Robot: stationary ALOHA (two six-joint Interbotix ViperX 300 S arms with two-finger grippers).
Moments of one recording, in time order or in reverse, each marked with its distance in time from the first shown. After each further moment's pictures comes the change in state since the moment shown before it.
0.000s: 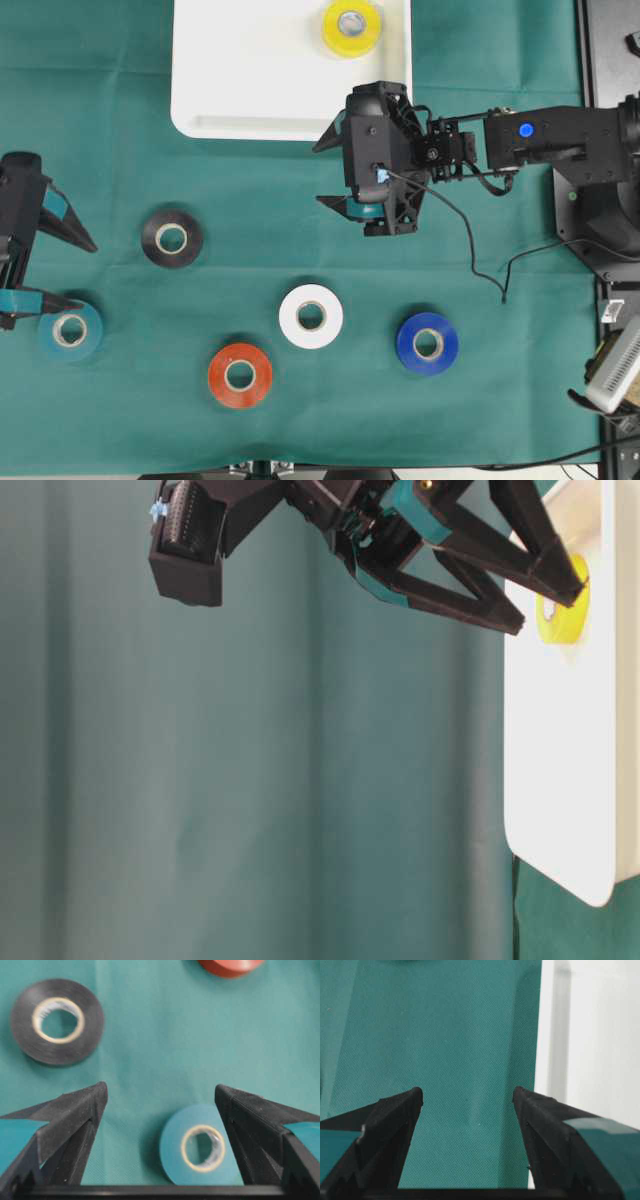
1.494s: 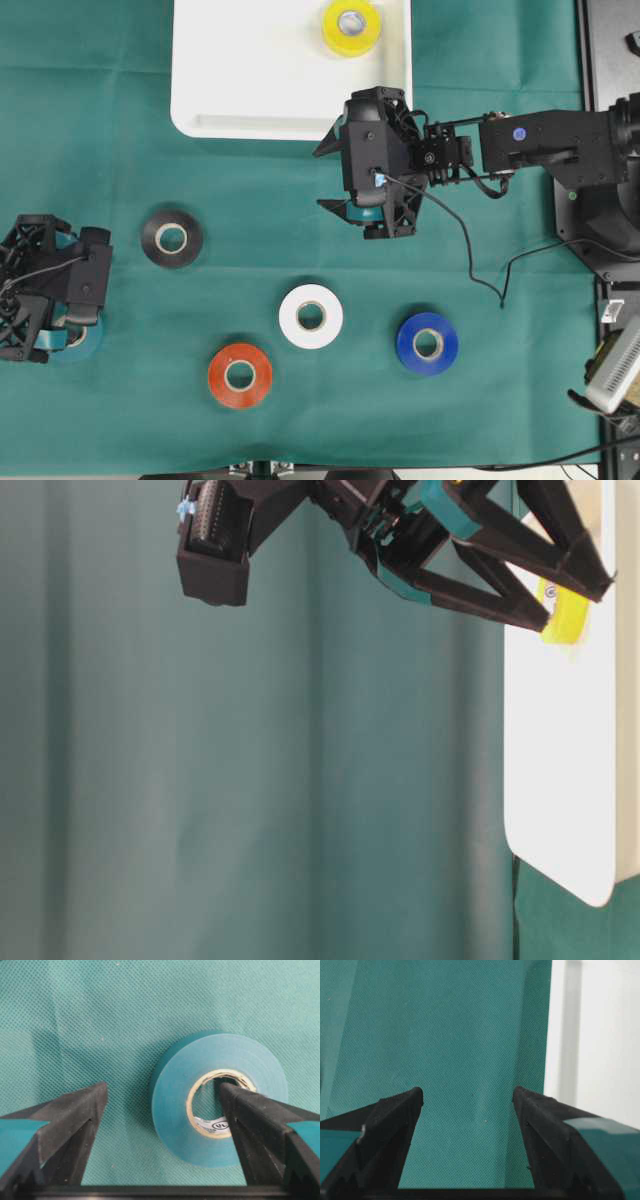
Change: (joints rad) left arm -0.101 0.379 -0.080 -0.002 0.097 -0.080; right arm 0.000 0.028 0.017 -0.002 -0.035 0.002
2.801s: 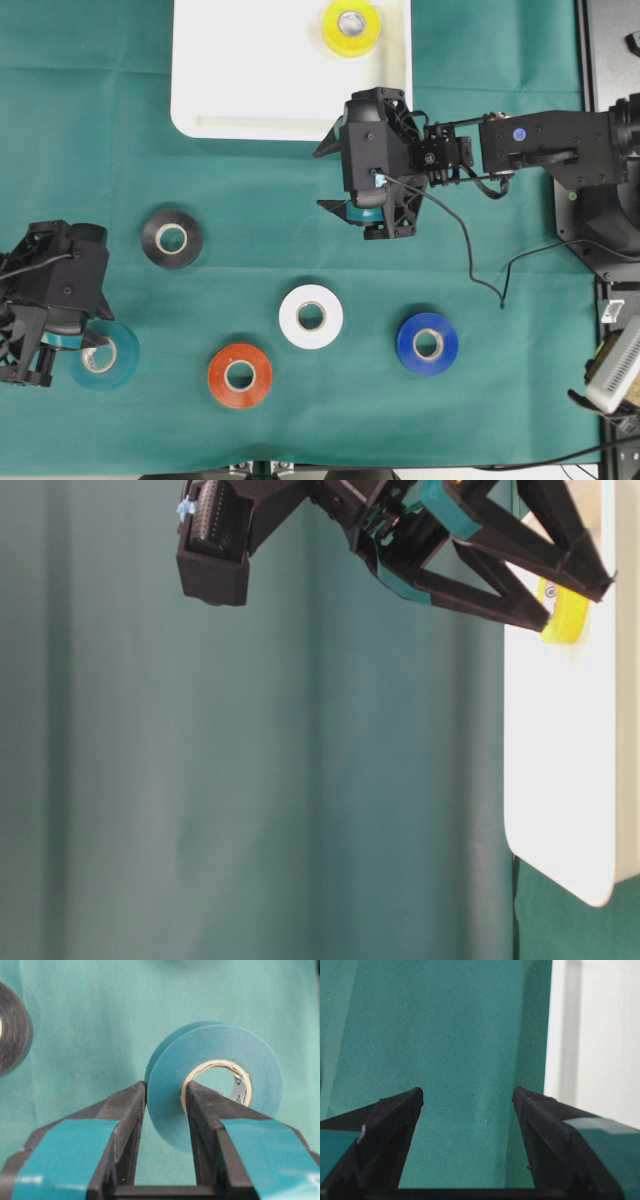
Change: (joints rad) left arm 0.000 -0.150 -0.117 0.002 0.008 0.008; right arm 0.002 0.000 0.002 0.000 0.000 0.000
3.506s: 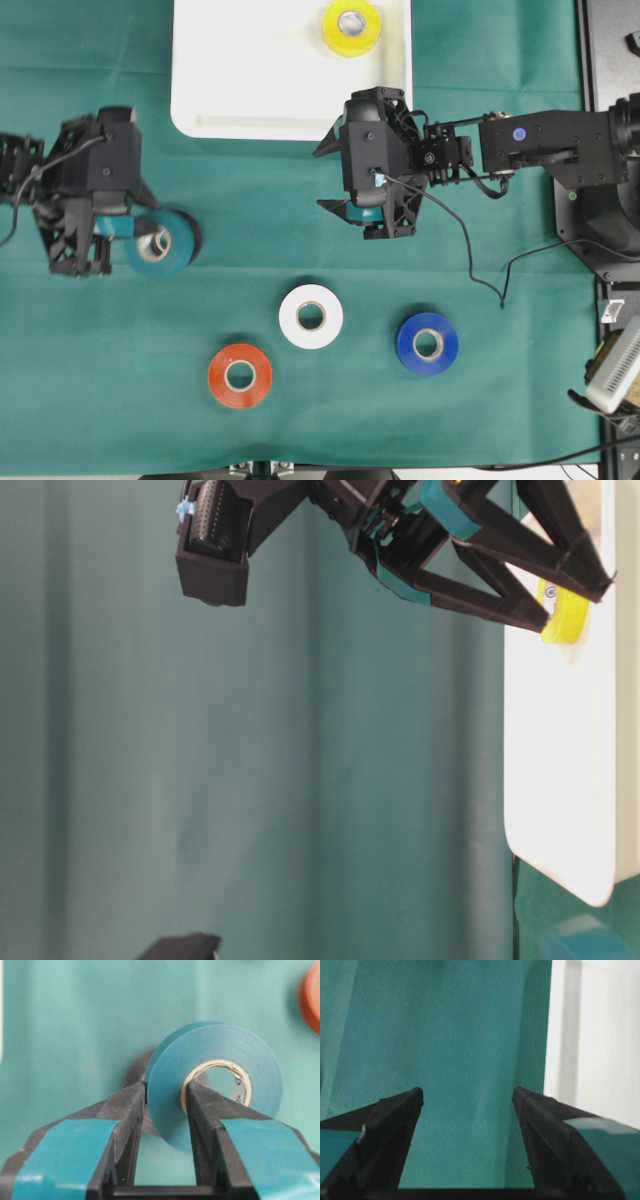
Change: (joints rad) left arm 0.383 0.005 -0.034 0.005 -0.025 0.305; right arm 0.000 0.000 -0.002 0.000 0.002 0.000
